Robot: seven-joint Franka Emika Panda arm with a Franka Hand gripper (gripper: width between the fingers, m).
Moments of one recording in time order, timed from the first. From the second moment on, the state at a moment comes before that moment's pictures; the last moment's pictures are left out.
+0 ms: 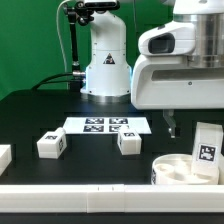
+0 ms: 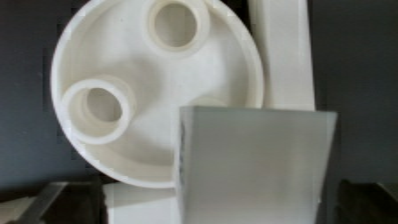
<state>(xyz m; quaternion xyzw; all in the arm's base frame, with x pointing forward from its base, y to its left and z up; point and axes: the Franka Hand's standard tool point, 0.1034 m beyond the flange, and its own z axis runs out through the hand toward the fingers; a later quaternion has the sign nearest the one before) 0.643 0.096 0.087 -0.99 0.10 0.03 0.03</state>
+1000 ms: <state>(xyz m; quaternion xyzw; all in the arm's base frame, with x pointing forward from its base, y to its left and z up) 0.642 0.100 0.085 -0.98 0.20 0.04 0.04</state>
